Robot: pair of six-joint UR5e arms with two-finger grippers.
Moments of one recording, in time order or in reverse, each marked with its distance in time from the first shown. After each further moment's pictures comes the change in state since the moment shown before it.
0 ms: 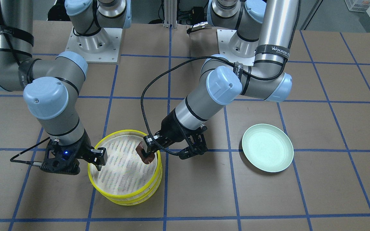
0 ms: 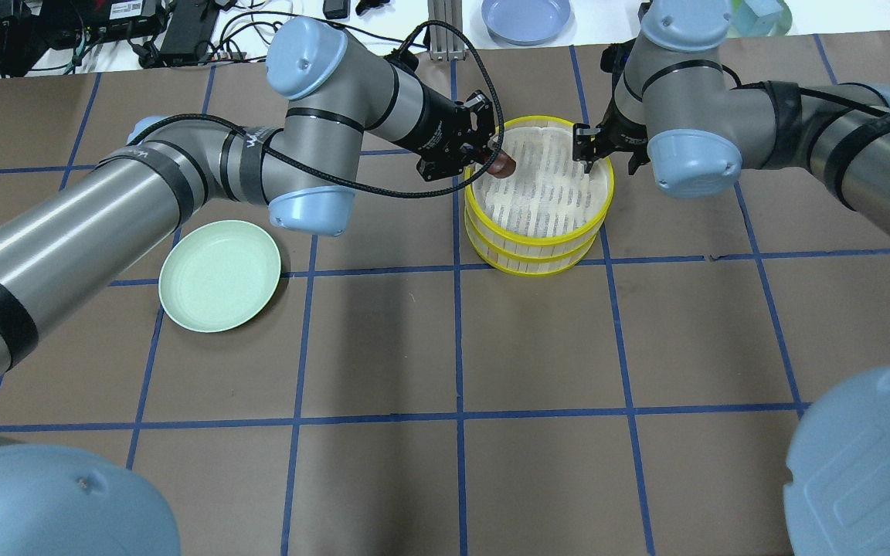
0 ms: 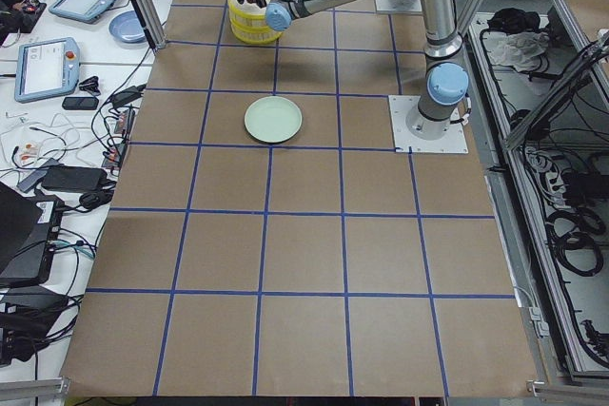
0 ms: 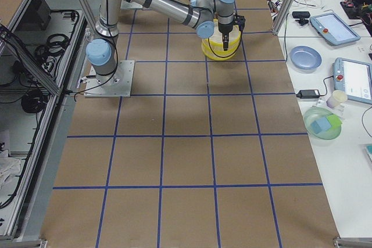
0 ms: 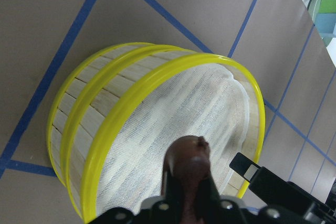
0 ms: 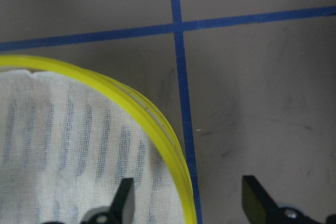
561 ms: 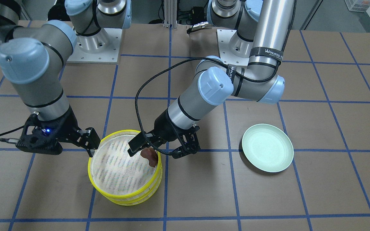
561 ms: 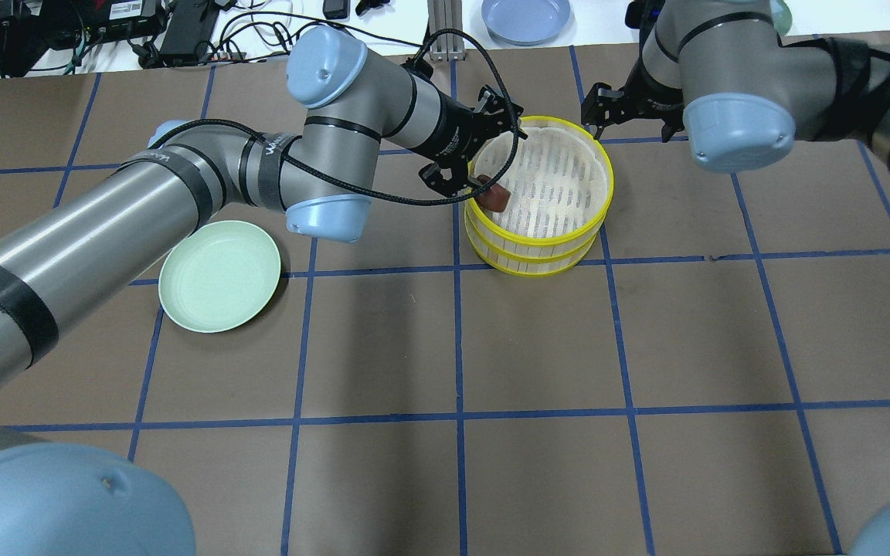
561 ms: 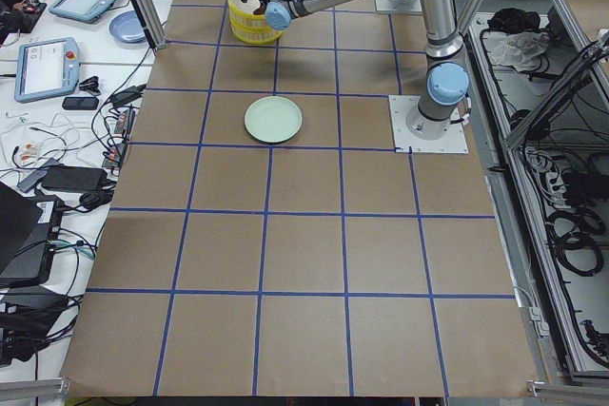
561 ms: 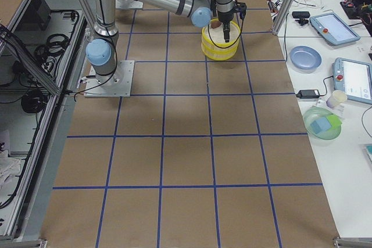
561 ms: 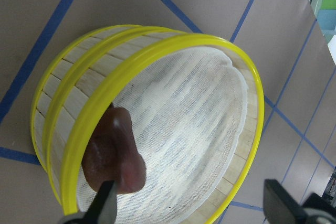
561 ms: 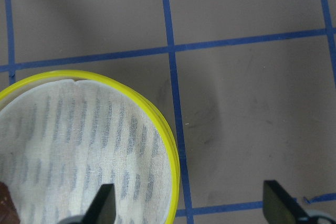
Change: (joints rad) left arm -0.022 -0.011 0.008 0.014 -0.003 -0.053; right arm -0.014 -0.157 -0.051 0.169 0.010 -0.010
